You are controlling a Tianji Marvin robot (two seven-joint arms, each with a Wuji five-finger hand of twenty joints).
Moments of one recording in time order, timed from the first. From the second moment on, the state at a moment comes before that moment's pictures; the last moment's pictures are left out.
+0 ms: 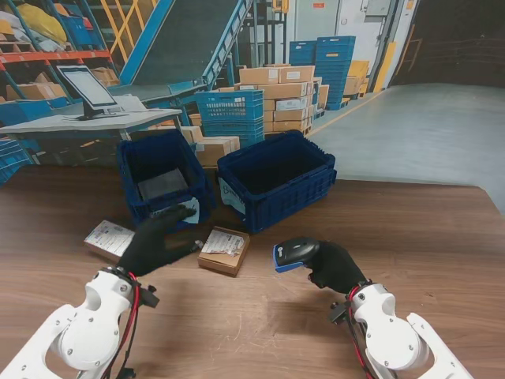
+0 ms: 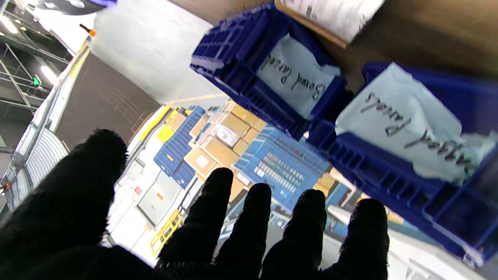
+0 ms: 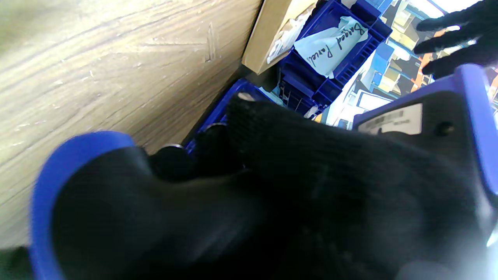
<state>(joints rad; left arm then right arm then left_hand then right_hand) 1.74 -1.12 -1.35 -1.79 0.56 -0.20 0.13 -1.72 -1.13 1.29 -1.66 -0.35 -0.13 -0.06 0.53 -0.34 0.47 -0.02 0.51 0.24 0.13 0.36 0.39 0.26 0.20 0.32 0.29 0.37 0.15 0.28 0.05 0.46 0.37 0.41 0.96 -1.00 1.36 -0.25 0.75 -0.15 1.10 1.17 0.77 0.05 1.03 0.96 0.91 0.11 1.10 0.91 0.67 0.13 1.46 0.73</state>
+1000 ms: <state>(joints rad) 1.40 -1.05 -0.98 -1.39 0.97 -0.30 0.12 -1.73 -1.14 1.32 -1.70 -0.28 -0.05 -0.09 0.50 -0.27 0.30 -0.03 0.26 0.20 0.06 0.29 0.15 0.25 0.10 0.28 0.16 0.34 0.10 0.28 0.00 0.40 0.29 0.42 0.96 -1.00 1.36 -0.25 0.75 -0.15 1.10 1.17 0.77 0.05 1.03 0.96 0.91 0.11 1.10 0.91 0.67 0.13 1.46 0.74</state>
